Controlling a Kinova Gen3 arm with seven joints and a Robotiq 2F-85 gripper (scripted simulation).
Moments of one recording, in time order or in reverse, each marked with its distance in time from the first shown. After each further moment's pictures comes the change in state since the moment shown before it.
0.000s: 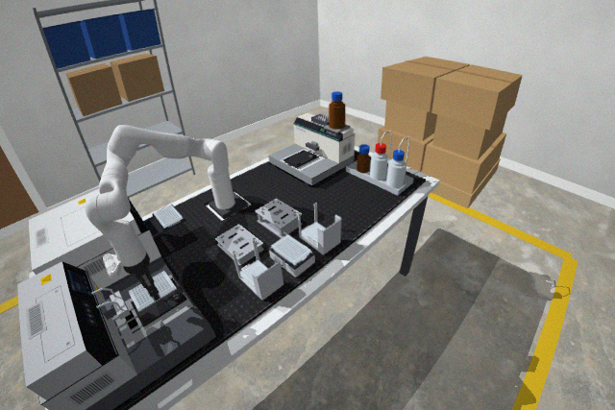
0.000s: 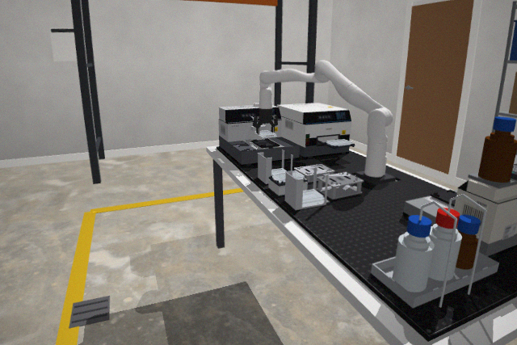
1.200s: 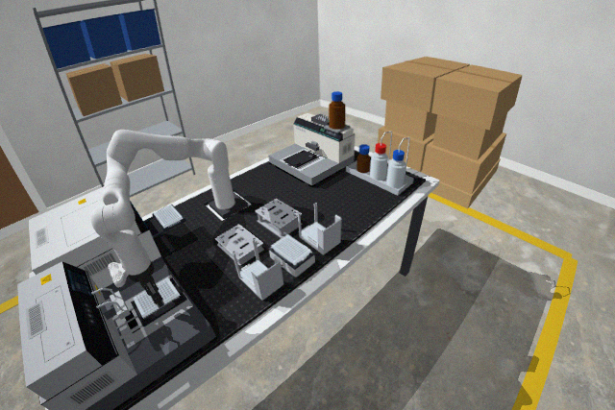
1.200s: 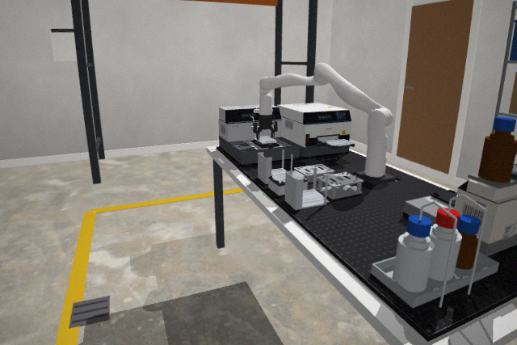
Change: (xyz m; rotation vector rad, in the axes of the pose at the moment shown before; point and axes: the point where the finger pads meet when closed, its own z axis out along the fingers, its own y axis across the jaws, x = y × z) arm 0.000 0.000 0.034 0.000 0.000 0.000
